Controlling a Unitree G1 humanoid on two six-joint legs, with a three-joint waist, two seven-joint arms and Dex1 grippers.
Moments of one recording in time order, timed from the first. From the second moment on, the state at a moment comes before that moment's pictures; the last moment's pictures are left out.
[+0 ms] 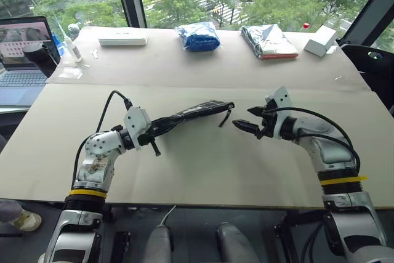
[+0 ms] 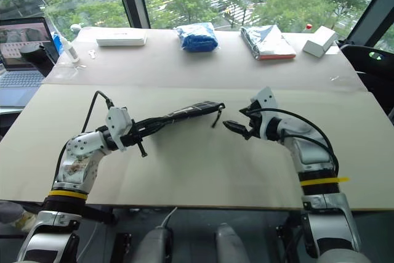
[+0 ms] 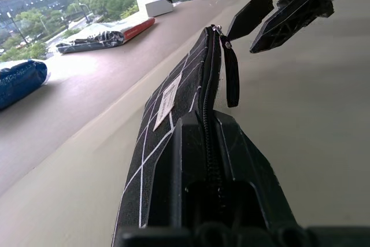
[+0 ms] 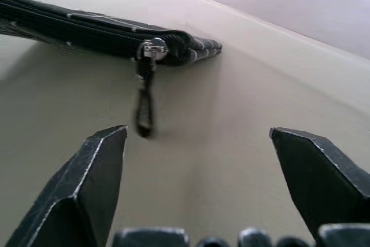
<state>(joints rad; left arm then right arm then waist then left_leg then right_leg) -0.44 0.47 0.00 0.25 -0.28 -0.17 -1.02 -0.56 -0.60 0.02 0.17 0.33 0.56 0.87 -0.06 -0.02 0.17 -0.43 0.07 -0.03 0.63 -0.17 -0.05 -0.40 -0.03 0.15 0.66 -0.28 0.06</state>
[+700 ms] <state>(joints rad) -0.70 0.41 -0.11 0.70 -0.22 -0.52 -1.34 -0.08 -0.73 -0.30 -0.15 0.53 0.53 0.97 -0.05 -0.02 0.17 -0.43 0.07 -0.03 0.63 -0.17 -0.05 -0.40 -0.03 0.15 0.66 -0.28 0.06</state>
